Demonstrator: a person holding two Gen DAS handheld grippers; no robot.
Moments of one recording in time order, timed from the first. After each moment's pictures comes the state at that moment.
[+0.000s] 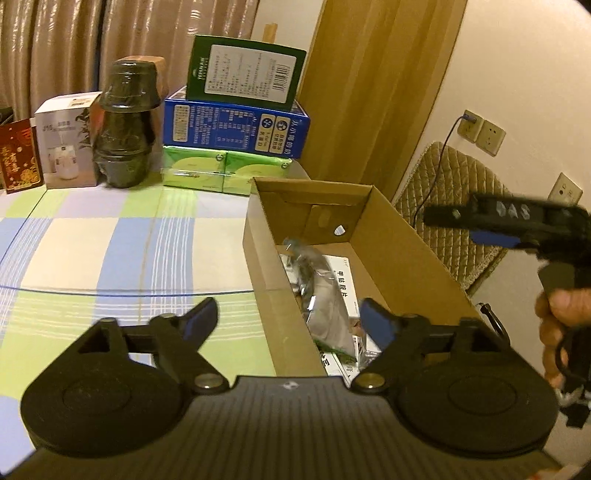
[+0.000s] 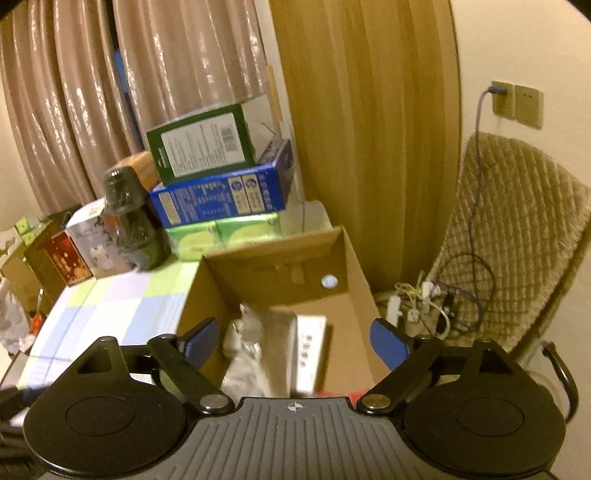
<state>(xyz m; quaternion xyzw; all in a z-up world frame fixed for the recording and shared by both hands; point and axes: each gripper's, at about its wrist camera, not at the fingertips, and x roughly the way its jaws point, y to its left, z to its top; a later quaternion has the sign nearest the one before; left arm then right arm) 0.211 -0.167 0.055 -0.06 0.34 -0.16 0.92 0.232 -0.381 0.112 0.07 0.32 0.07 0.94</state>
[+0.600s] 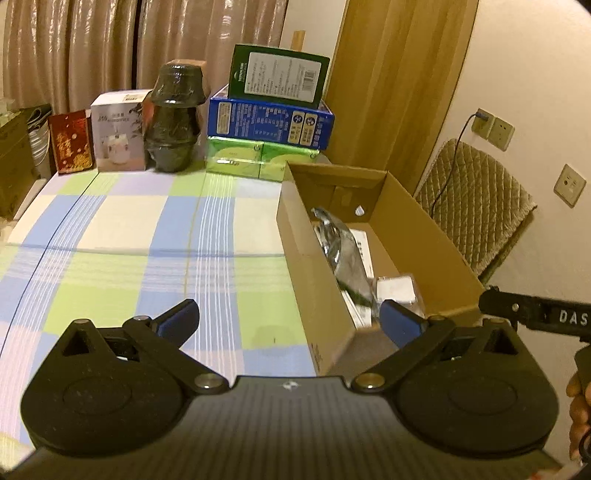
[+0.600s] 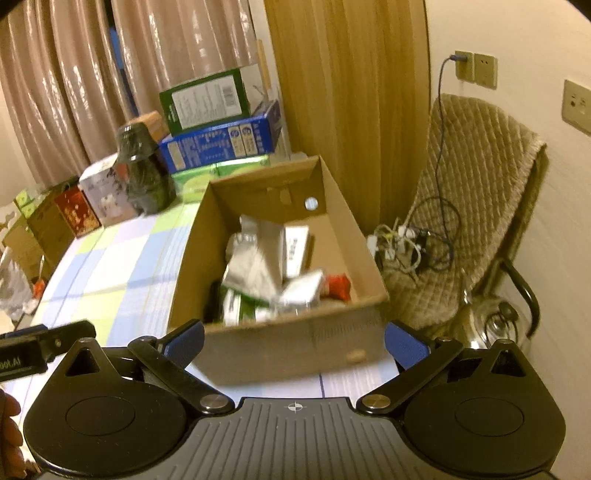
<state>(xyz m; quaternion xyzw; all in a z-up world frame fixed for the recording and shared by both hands) 0.116 -0.147 0.065 -0.06 0.35 -0.11 0.93 0.090 -0.379 0.109 0.06 0.37 0.05 0.92</state>
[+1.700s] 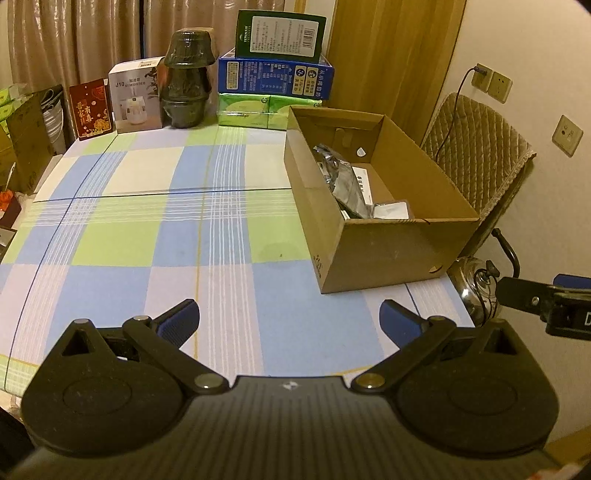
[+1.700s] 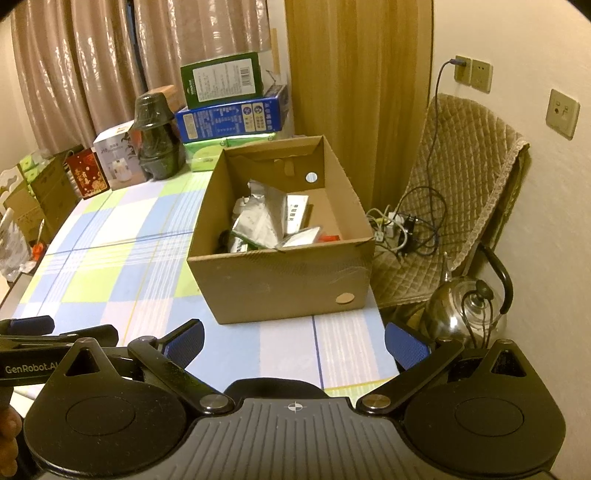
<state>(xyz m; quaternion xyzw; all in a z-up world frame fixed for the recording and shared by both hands) 0.041 -0.153 0.053 -0.03 0.40 -0.09 0.91 0.027 -0.365 0.112 0.02 0.38 0.05 0.92</state>
